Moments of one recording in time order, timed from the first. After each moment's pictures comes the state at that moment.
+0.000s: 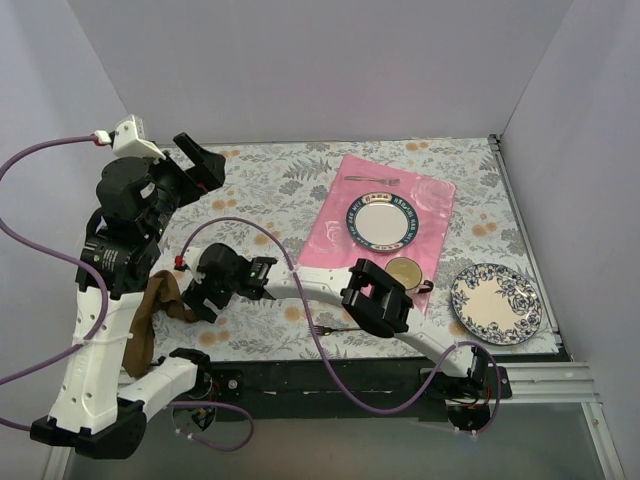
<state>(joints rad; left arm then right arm) -0.25 0.99 1.49 -0.65 -0.14 -0.55 1.26 2.43 2.03 -0.23 -0.18 0.10</state>
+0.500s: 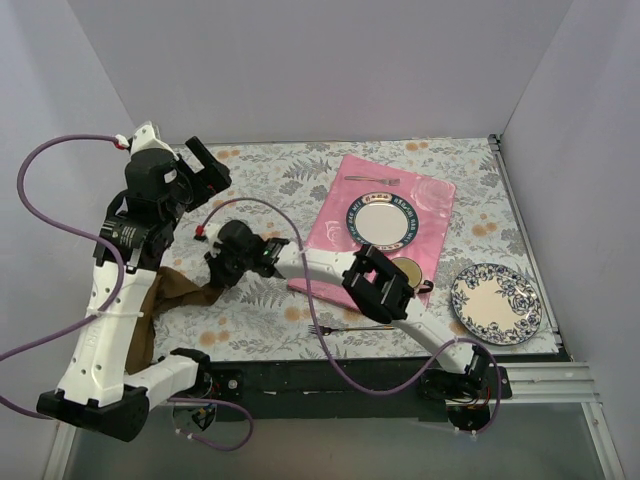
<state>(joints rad) -0.25 1.07 1.48 -0.76 -0.21 -0.62 1.17 2.52 2.09 -0.15 -0.33 0.25</state>
